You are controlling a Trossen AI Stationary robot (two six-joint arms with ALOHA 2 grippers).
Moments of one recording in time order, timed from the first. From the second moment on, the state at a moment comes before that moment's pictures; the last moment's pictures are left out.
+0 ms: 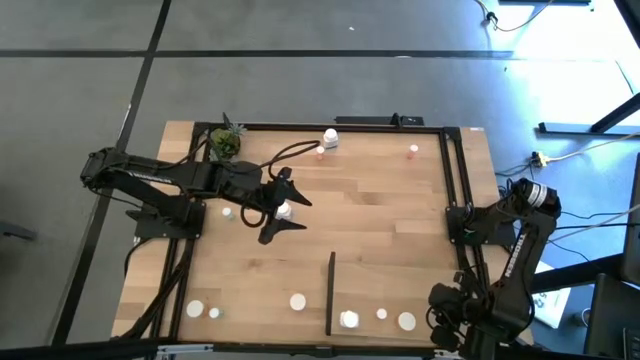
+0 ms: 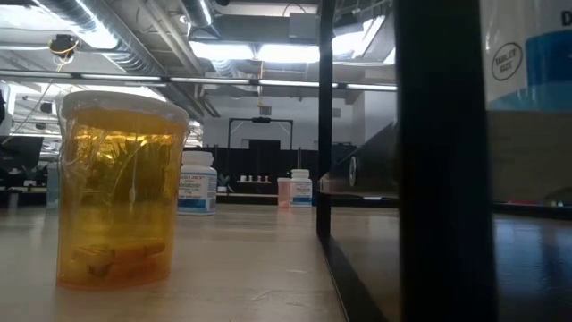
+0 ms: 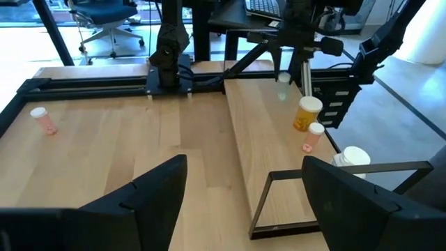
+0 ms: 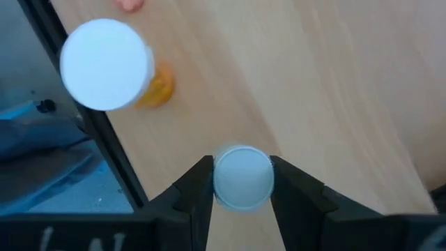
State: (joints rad) left arm -0.11 1.22 1.10 -0.25 0.06 -0.05; right arm 1.18 1.66 1.30 -1.14 0.29 1.69
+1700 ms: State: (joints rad) left arm -0.11 1.22 1.10 -0.25 0.10 -0.04; right arm 1.18 1.72 1.30 -1.09 0.18 1.59
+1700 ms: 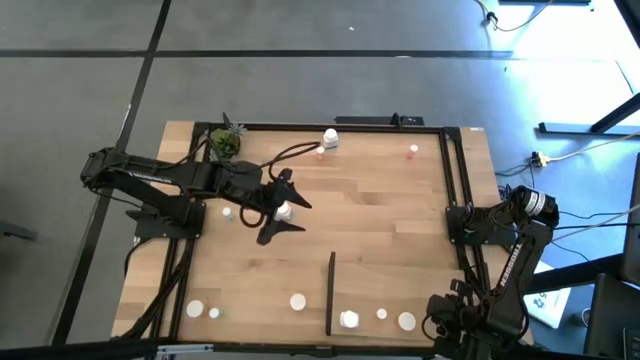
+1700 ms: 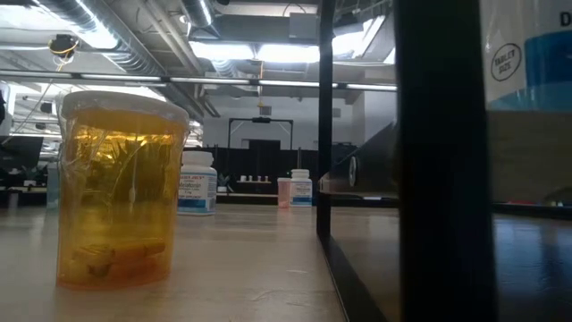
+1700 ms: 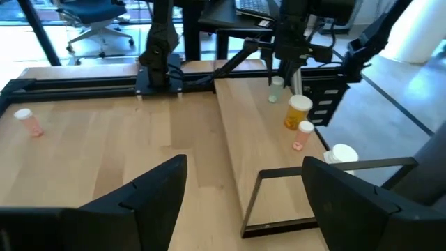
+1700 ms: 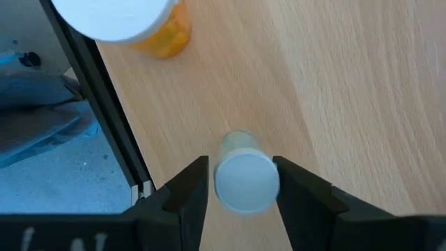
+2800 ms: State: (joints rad) left arm -0.11 1.22 1.10 -0.25 0.14 -0.04; right arm 1.17 1.71 1.30 -1.07 0.14 1.57
